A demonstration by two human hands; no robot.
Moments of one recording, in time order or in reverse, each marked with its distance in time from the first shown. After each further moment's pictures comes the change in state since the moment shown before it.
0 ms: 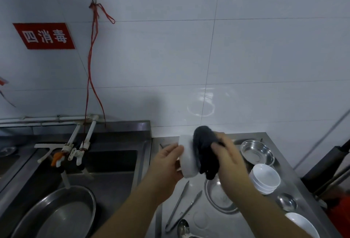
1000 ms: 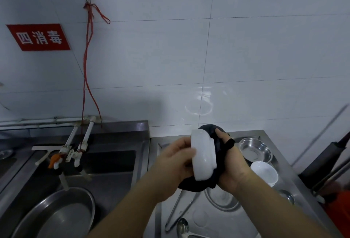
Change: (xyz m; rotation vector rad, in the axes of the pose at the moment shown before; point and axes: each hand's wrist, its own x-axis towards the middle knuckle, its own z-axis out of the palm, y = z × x) left_hand -0.020 0.019 0.024 0.163 -0.302 0.048; right_hand 0.021 -0.003 -0.009 0.582 -0.022 0.697
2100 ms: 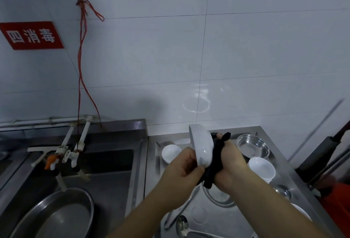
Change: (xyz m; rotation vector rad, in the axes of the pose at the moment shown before) left_hand -0.003 -0.044 0.000 0.463 -0.032 0.143; right_hand -0.012 0.003 0.021 0.139 0.346 0.019
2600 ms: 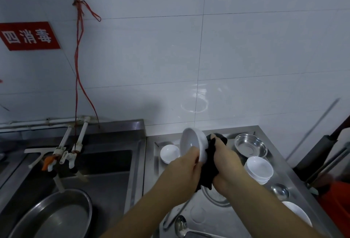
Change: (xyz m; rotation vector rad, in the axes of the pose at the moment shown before) left_hand 0.013 -0.004 0.003 0.777 0.011 0.133; right_hand 0.014 0.009 -0.011 -0.185 0.021 -0.162
